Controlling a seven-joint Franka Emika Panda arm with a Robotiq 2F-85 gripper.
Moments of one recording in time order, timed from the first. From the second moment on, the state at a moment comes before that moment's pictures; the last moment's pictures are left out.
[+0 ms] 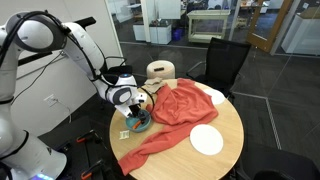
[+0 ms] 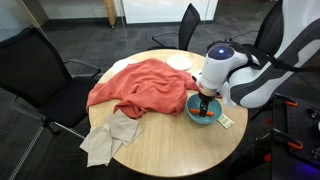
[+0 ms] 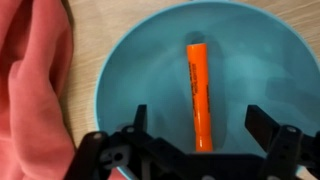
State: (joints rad) arm 0.28 0.60 -0.13 -2.33 -0.20 2.90 0.15
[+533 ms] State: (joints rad) arm 0.28 0.64 -0.13 -2.31 -0.19 2.93 0.15
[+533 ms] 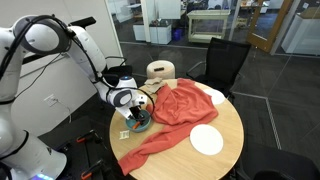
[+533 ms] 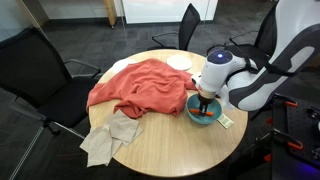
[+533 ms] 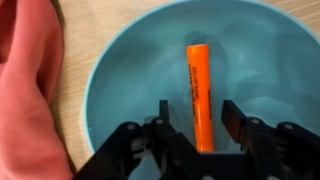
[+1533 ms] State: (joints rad) arm 0.28 0.58 -0.13 -2.34 -0.15 2.95 0.15
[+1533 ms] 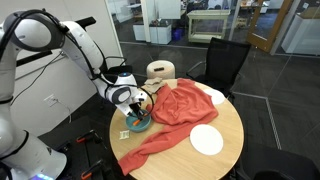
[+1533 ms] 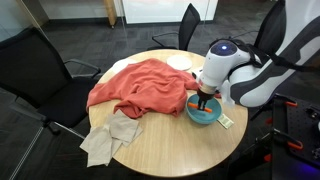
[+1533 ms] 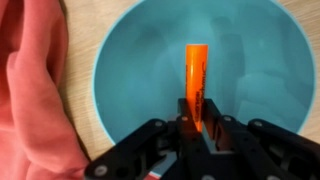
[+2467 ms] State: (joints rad) arm 0.31 0.27 -0.01 -2.42 -0.14 2.89 0.15
